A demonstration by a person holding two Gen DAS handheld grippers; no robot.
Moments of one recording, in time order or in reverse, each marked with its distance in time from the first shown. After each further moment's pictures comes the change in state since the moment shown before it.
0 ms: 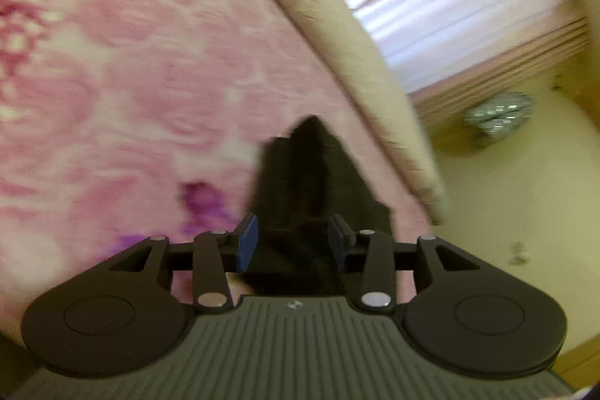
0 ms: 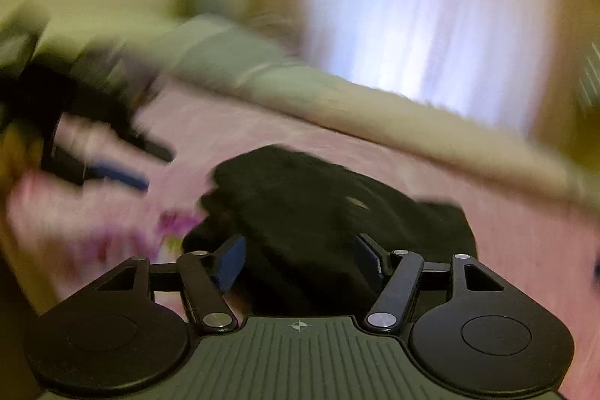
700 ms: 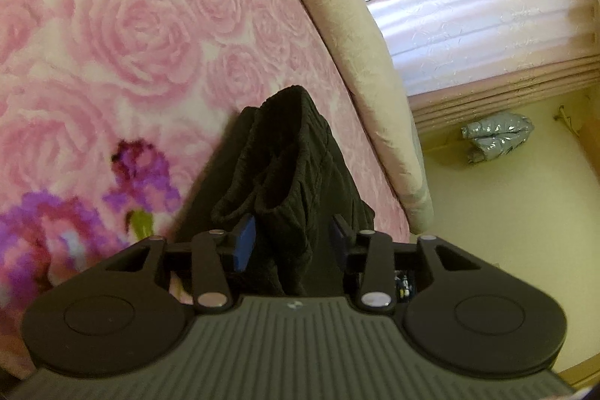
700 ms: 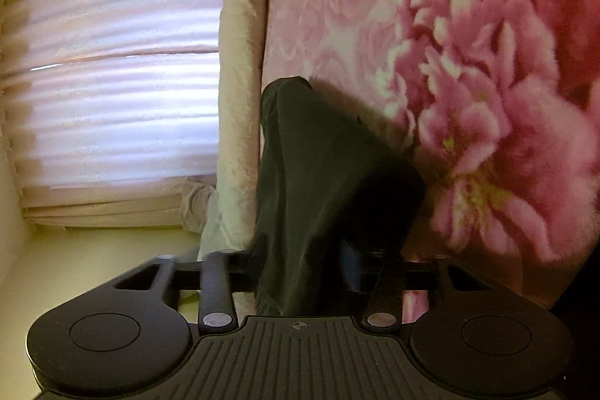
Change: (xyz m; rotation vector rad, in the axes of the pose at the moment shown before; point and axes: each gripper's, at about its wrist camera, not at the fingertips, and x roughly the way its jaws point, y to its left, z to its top) left arm 0.044 -0.008 -0.007 -0.106 0.028 0.014; right arm -0.024 -0.161 -0.103 1.618 0.012 0.245
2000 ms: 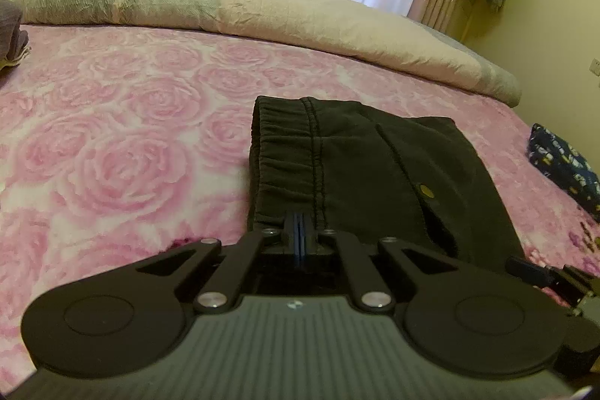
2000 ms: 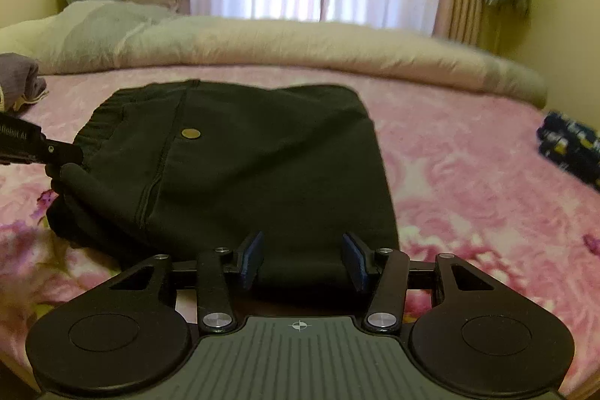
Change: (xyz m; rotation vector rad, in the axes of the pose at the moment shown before) left arm 0.026 -0.049 -0.055 0.806 -0.108 0.337; right arm 0.065 0.029 -0.127 -1.455 -0.065 -0.578
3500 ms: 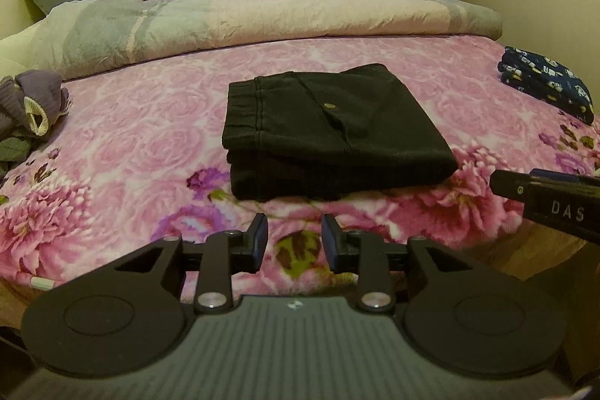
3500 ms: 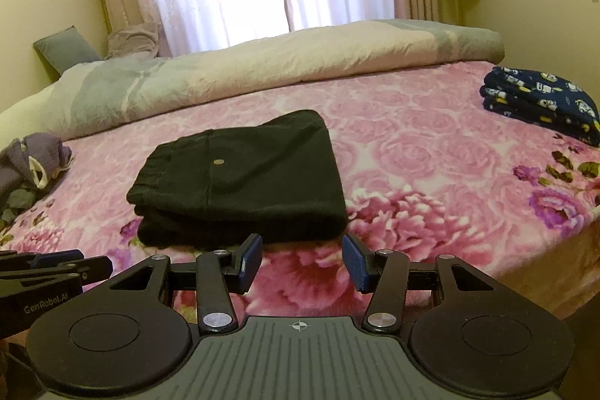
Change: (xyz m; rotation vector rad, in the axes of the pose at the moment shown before) left arm -0.156 -0.097 -0.067 0.222 0.043 0.129; right arm -0.176 -0.027 -0.003 0.244 -0.018 0.027
